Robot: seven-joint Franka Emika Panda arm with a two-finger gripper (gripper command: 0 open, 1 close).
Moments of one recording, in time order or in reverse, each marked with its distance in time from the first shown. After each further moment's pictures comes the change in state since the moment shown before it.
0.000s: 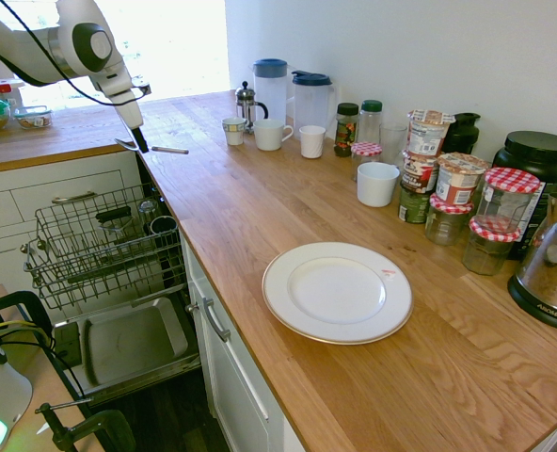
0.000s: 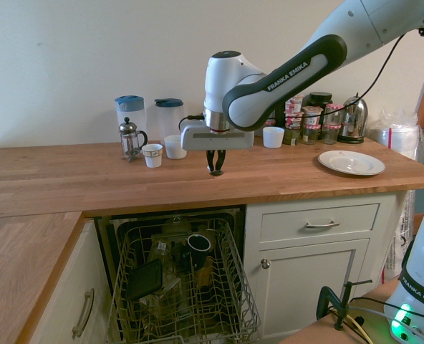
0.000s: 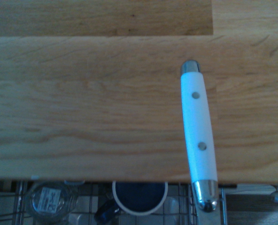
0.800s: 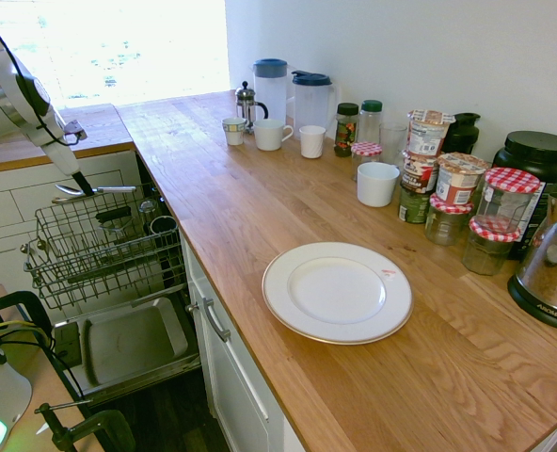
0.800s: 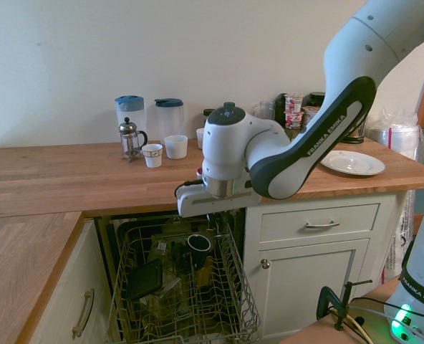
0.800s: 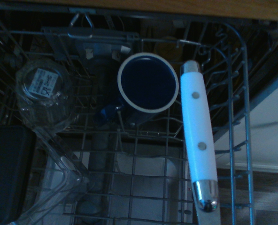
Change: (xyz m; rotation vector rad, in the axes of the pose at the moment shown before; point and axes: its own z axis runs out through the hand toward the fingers) arm -0.129 0.103 0.083 -0.017 0.054 -0.075
